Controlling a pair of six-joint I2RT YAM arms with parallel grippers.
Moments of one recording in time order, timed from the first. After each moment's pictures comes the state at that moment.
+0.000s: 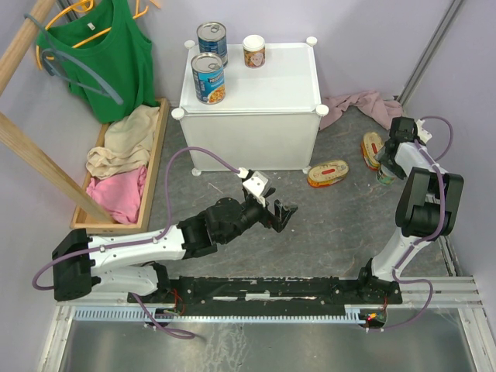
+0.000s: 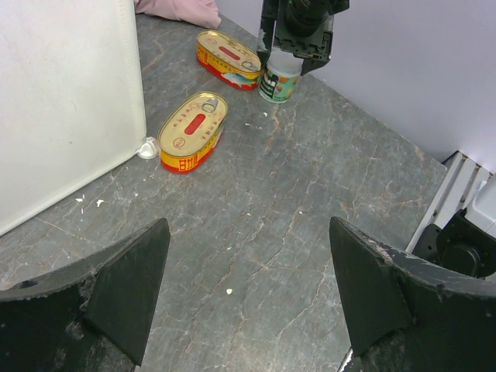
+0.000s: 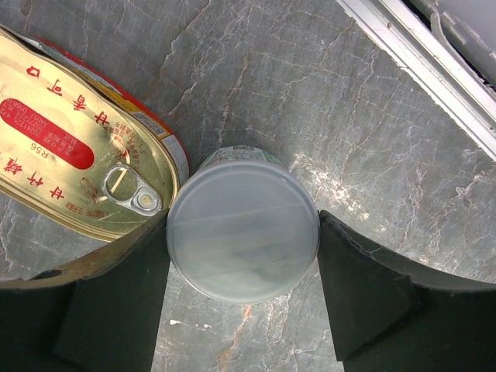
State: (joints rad) left arm -1.21 1.17 0.76 0.35 -0.34 -0.24; right arm -0.24 1.81 1.26 -0.46 0.40 0.53
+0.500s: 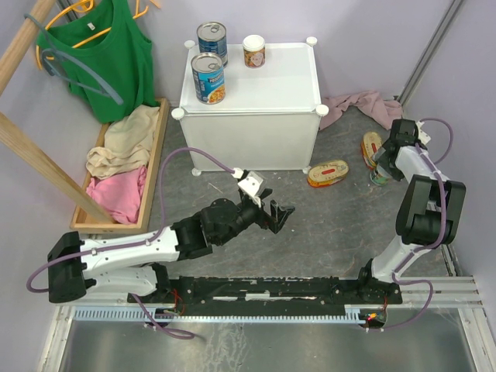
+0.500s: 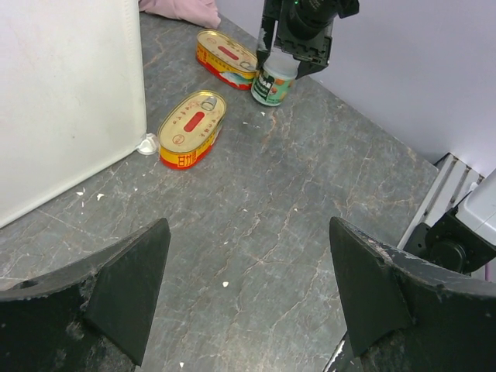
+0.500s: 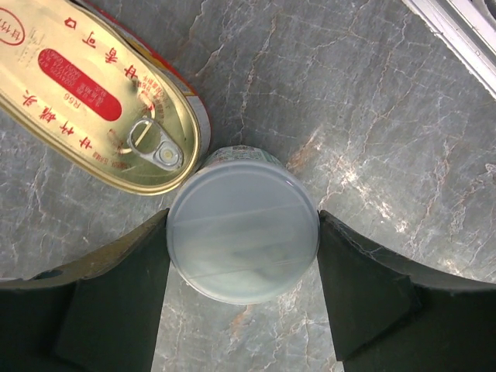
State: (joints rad) left arm -1.22 1.12 0.76 0.30 -0.35 -0.26; right arm -0.24 1.74 1.21 -0.46 0.32 0.55
